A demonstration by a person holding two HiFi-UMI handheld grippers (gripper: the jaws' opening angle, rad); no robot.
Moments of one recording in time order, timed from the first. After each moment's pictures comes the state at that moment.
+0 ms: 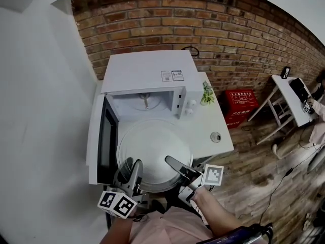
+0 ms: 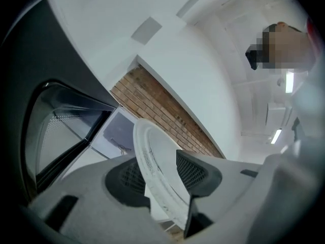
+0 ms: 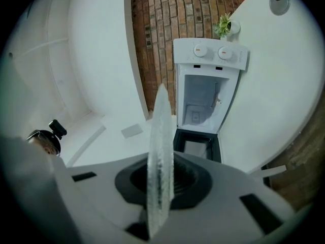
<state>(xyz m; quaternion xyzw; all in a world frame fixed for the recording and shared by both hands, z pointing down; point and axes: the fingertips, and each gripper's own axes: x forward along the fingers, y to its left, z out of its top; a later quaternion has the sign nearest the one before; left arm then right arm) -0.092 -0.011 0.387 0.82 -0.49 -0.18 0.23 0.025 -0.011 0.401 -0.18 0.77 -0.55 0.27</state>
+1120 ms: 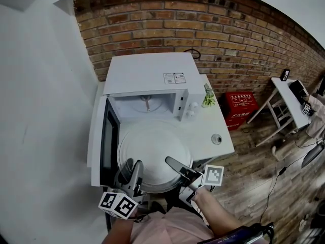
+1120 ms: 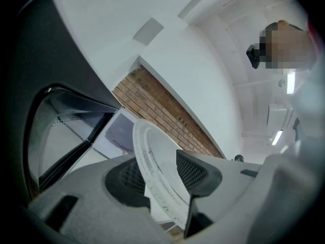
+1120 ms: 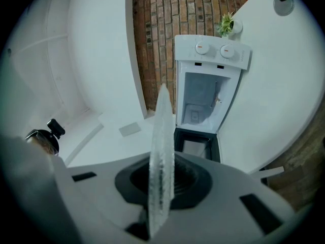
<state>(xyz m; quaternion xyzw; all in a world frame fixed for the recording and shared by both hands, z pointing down) -0.100 -0.015 0.385 0.82 -0.49 -0.19 0.23 0.017 -0.016 0.400 -0.19 0.77 -0.55 0.26</state>
